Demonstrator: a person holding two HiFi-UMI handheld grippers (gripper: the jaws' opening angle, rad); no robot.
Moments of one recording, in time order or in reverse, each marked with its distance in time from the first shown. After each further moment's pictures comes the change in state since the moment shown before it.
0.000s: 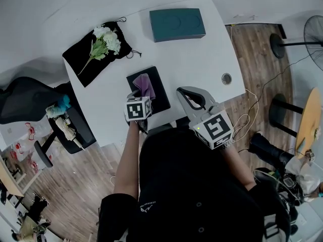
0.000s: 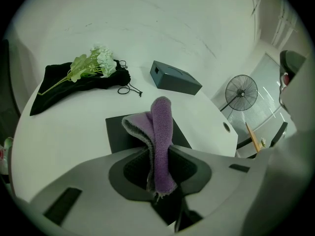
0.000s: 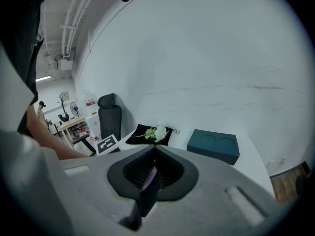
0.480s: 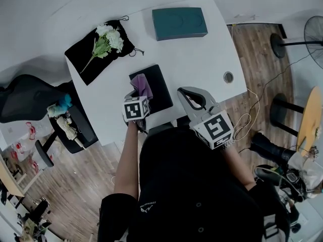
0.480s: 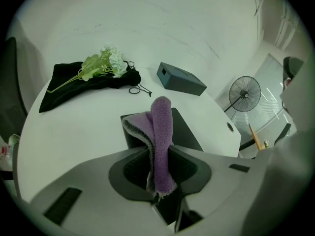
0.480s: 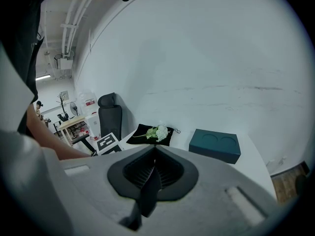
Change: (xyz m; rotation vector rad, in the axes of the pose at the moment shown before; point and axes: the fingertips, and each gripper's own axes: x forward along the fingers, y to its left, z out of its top) left arm -0.011 0.023 -0.007 -0.021 -0.011 0.030; right arm 0.002 0.014 -0.003 -0.009 -0.003 -0.004
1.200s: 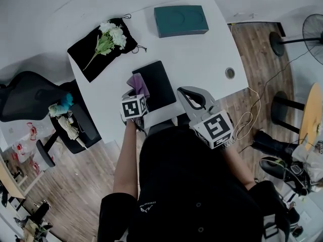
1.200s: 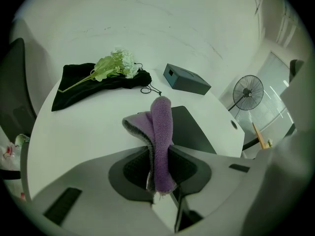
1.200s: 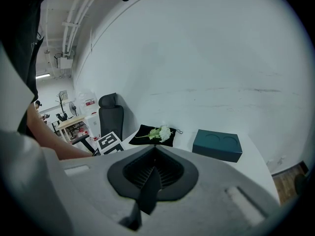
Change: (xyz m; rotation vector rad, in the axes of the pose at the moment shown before) left arm -0.019 0.029 -0.010 0.005 -0.009 0.048; right arm -0.004 0.028 -0.003 0.003 -0.015 -0.027
